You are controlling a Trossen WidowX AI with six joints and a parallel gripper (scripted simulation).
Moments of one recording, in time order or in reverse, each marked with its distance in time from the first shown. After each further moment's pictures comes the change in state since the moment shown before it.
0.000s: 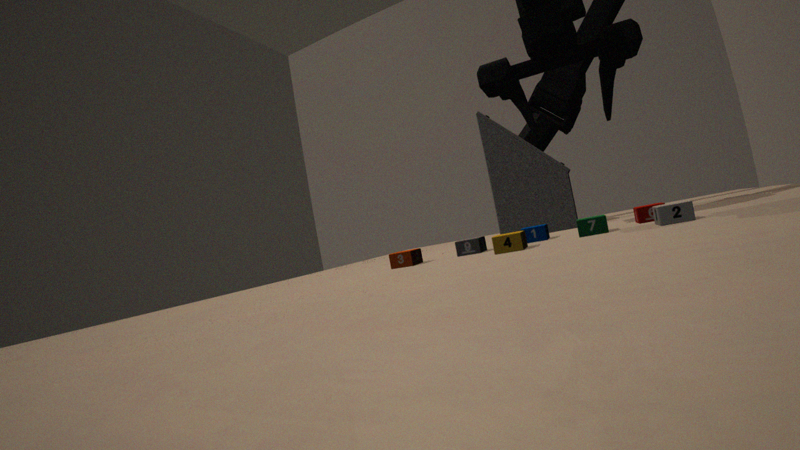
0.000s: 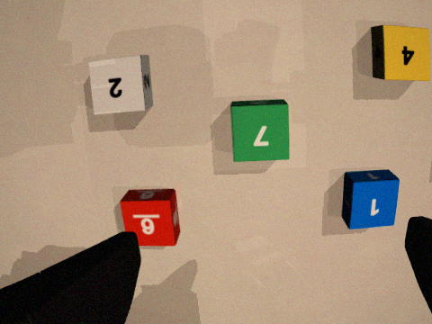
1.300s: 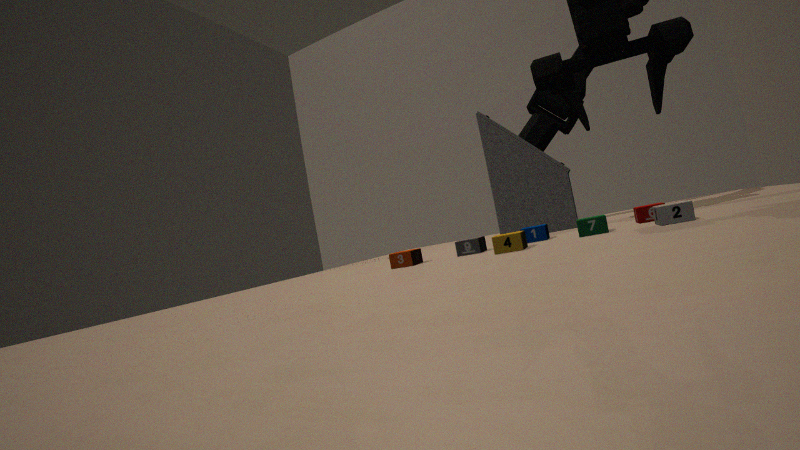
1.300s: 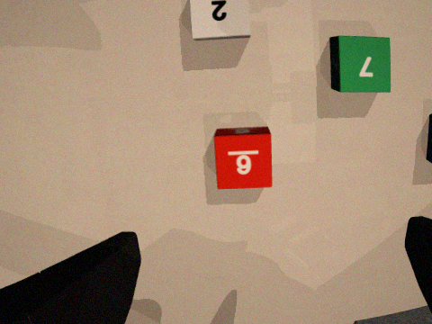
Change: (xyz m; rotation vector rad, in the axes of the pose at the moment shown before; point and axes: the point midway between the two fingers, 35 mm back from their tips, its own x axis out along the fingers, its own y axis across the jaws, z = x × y) arm 0.000 0.062 -0.038 -0.001 0.000 0.003
